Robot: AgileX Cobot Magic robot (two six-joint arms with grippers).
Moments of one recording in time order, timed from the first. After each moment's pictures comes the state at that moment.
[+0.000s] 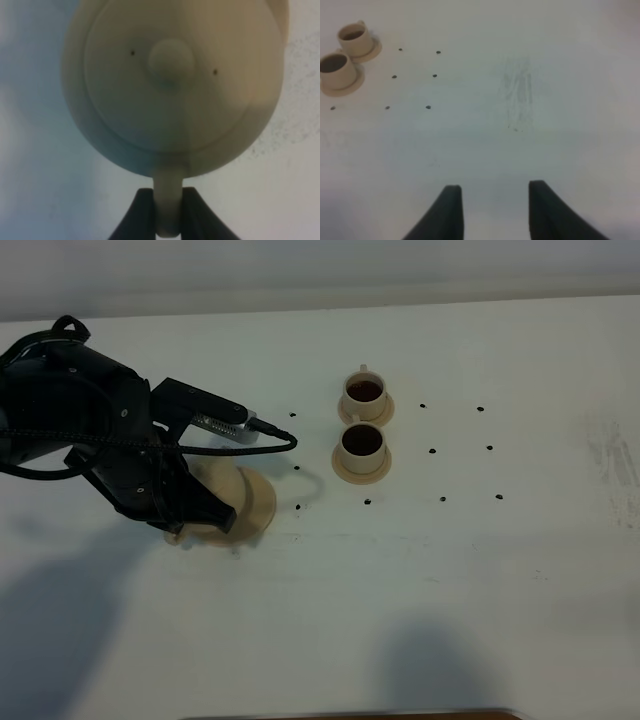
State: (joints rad) left arm -0.45 1.72 -1.05 0.14 0.74 -0.13; right arm 0.09 0.01 -0.52 -0.08 1.12 0.07
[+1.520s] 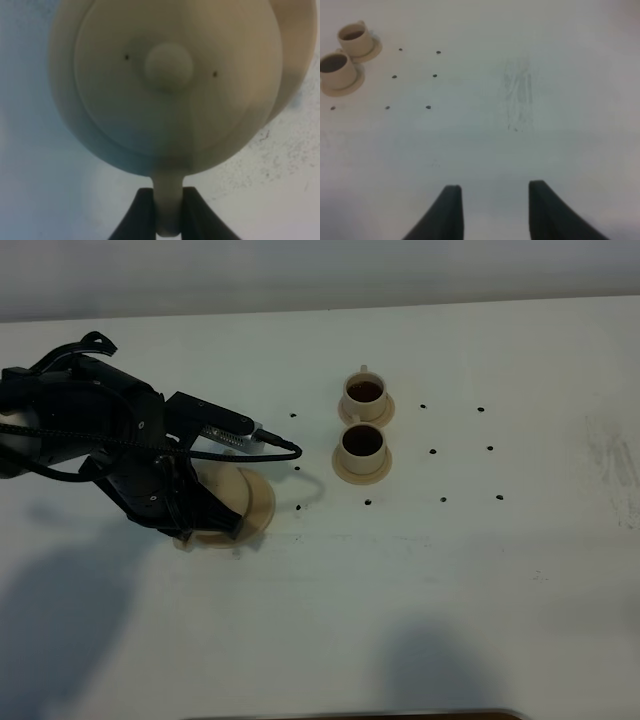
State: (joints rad) left arm -0.44 1.80 -1.05 0.13 0.68 -0.13; right arm 0.09 0.01 -0.52 -0.08 1.12 0.07
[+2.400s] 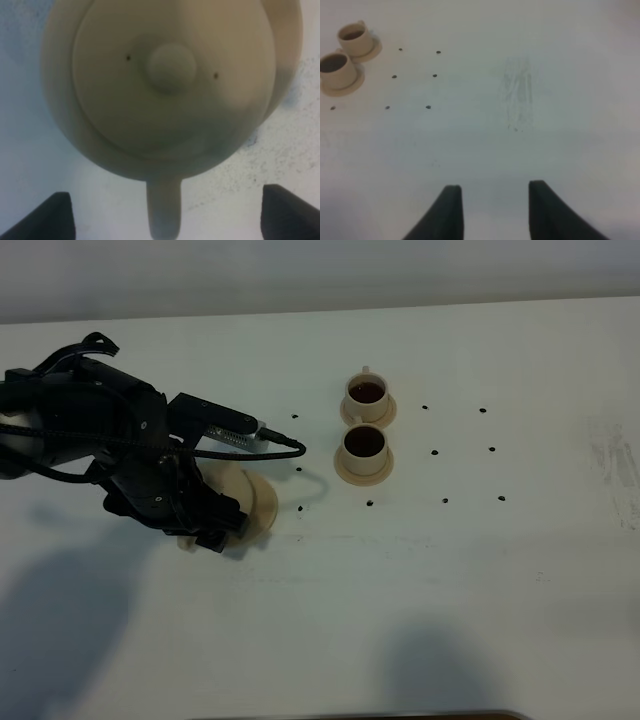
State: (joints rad) left arm -0.44 1.80 -1.05 0.11 0.67 -0.13; right arm 0.09 0.01 -0.52 -0.08 1.12 0.07
